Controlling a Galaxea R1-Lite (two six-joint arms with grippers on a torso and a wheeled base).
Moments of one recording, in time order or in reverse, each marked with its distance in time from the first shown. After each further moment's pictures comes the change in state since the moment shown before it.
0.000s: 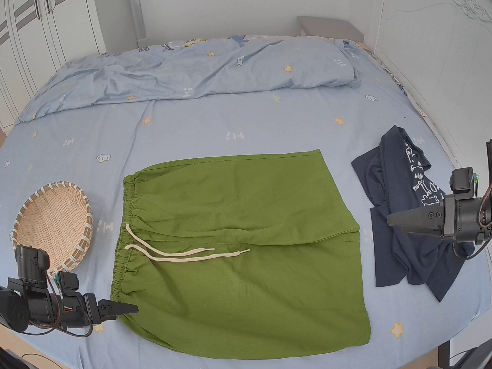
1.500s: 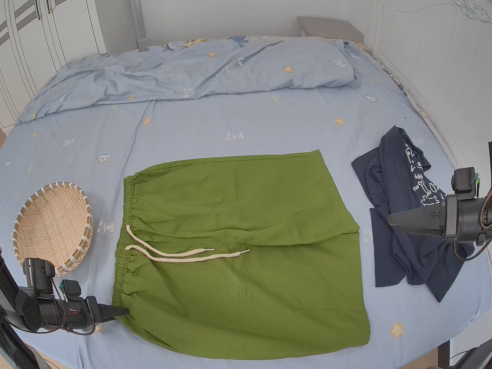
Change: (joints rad) left arm 0.151 0.335 0.109 -0.361 -0.077 0.041; right arm 0.010 -0.015 0.007 -0.009 -0.001 0.012
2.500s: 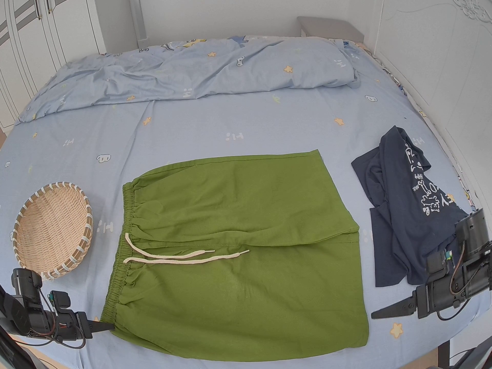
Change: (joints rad) left arm 0.153 -0.121 0.039 0.216 -0.015 0.292; right arm -0.011 0.108 0.330 0.000 -0.003 -0.166
